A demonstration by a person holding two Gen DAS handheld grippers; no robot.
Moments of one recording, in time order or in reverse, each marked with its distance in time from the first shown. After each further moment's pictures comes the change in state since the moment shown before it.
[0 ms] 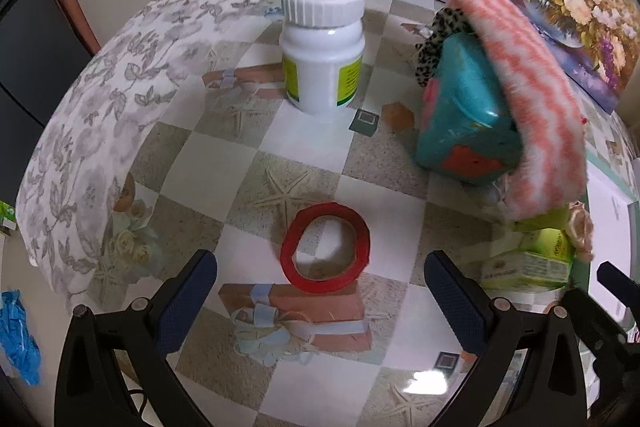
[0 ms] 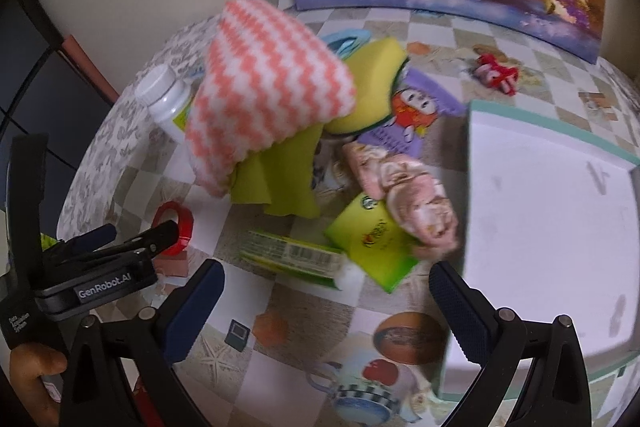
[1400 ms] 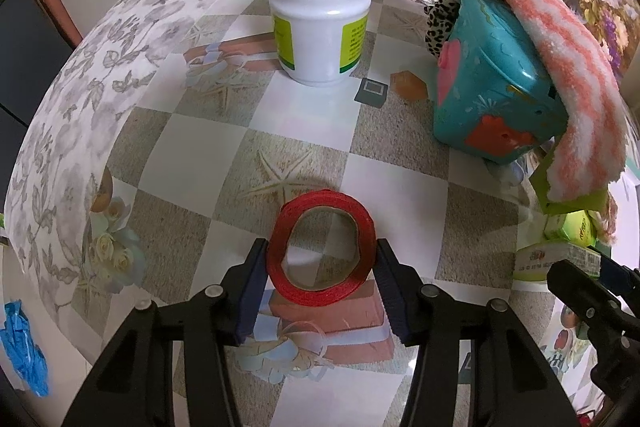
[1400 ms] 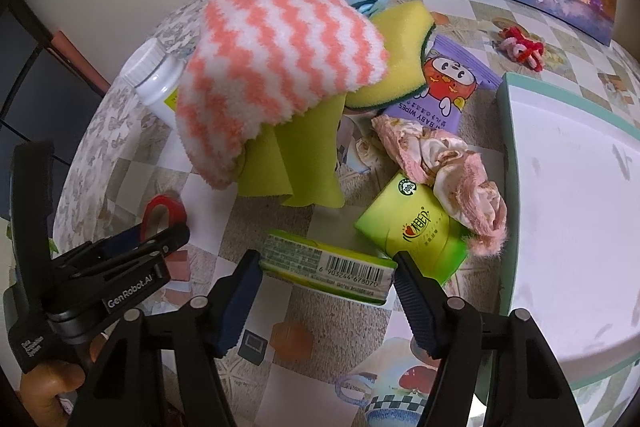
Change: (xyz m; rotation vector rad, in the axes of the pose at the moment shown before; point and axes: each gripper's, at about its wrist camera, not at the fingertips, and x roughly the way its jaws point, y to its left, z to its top) left arm 0.026 -0.002 0.000 0.043 0.052 -0.005; right arm 0.032 0.014 0.002 0.032 0.070 0.010
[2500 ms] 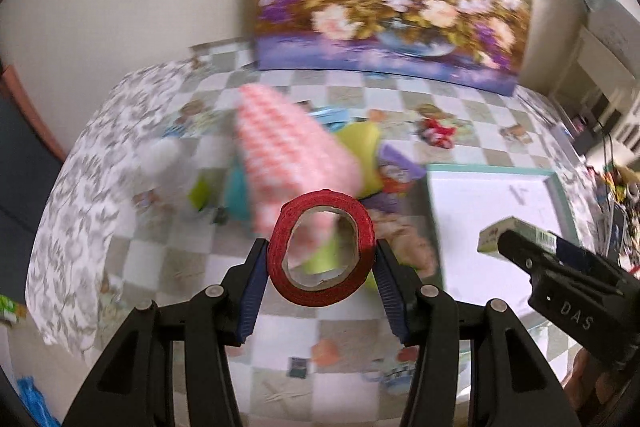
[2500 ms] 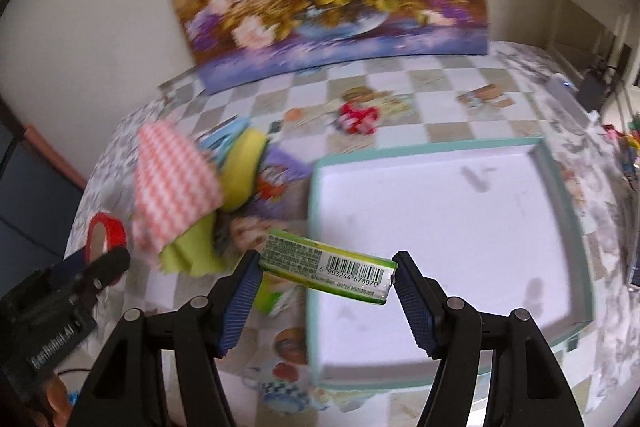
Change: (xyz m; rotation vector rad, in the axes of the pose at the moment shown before) left arm -0.137 -0.142 0.015 0.225 -0.227 -0.094; right arm -0.126 -0.114 0.006 0.217 -0.227 -0.127
